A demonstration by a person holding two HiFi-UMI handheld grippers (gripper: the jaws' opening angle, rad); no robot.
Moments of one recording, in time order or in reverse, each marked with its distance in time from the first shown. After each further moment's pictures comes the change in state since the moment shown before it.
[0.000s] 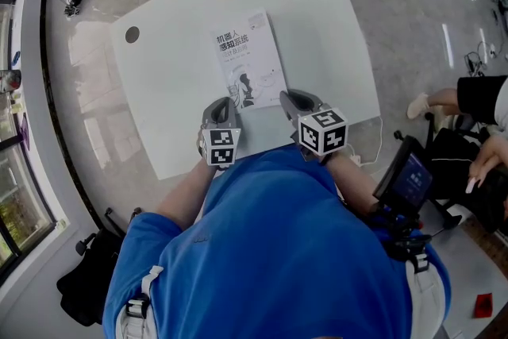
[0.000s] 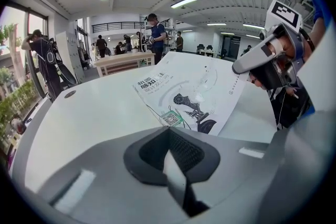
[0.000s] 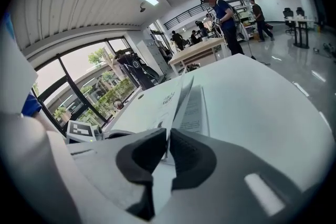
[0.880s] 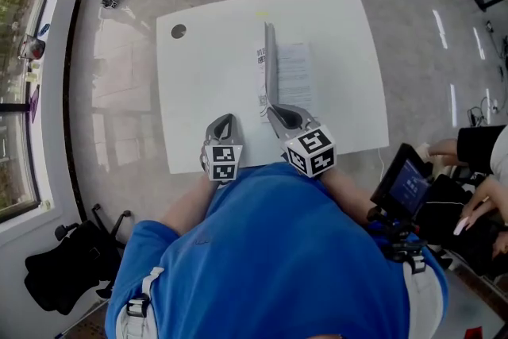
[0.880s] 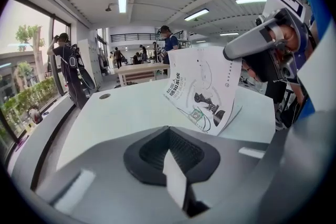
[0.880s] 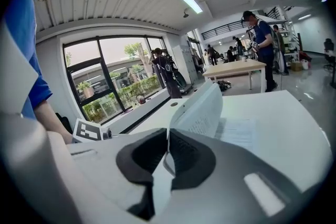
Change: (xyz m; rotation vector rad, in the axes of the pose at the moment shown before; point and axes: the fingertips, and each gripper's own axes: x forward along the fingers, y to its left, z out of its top) left arm -0.098 0.049 -0.015 -0.093 -0.119 0.149; right arm -0.001 0.155 0.028 -0.367 -0.089 0.184
